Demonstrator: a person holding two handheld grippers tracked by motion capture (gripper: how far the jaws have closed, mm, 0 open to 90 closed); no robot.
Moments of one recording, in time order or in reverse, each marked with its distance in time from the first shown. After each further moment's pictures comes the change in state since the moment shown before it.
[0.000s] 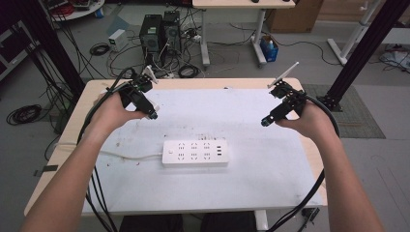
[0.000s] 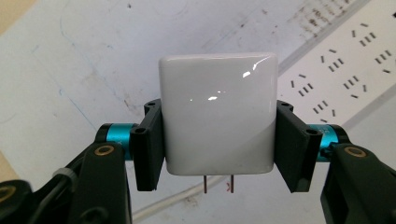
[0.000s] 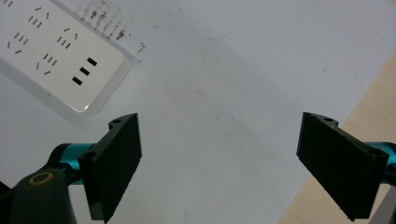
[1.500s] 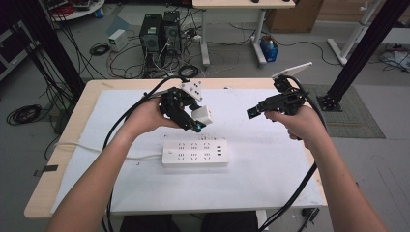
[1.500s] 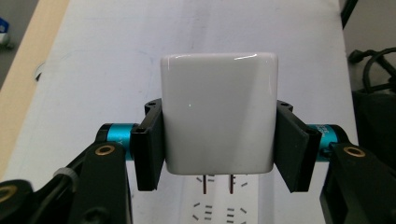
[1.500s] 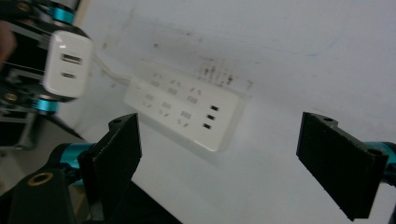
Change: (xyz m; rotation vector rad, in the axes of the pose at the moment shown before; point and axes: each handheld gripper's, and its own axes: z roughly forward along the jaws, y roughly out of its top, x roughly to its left) left arm -0.096 0.040 0.009 -0.384 -0.343 0.710; right arm 0.014 0.002 -0.013 -0.143 0.447 0.401
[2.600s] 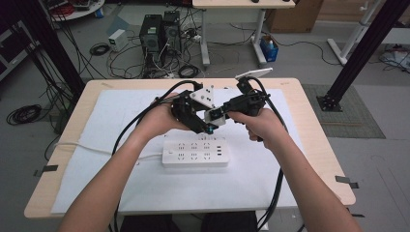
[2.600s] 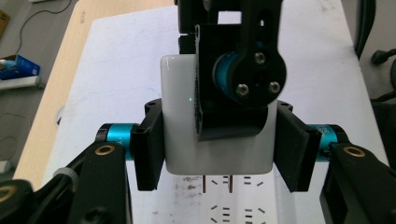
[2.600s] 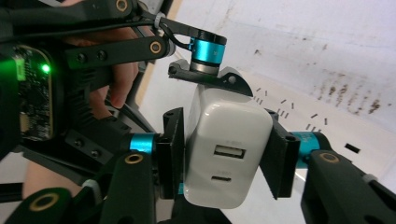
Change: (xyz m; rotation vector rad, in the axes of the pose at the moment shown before) left arm -0.014 0.018 0.013 -0.063 0.075 0.117; right arm 0.051 0.016 0.064 0.019 0.289 0.007
